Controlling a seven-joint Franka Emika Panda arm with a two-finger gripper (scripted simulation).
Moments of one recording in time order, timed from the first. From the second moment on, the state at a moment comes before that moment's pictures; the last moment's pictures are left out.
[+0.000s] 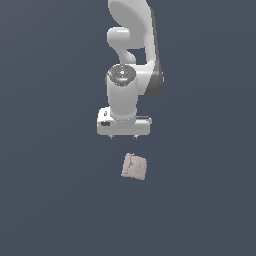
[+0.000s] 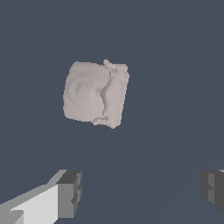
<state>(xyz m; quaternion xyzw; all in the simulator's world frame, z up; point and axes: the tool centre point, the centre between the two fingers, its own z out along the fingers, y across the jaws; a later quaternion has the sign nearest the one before) -0.010 -0.017 0.153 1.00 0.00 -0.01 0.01</state>
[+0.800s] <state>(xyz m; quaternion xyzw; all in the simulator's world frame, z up) -0.006 -0.019 0.153 1.00 -0.01 -0.01 0.00</state>
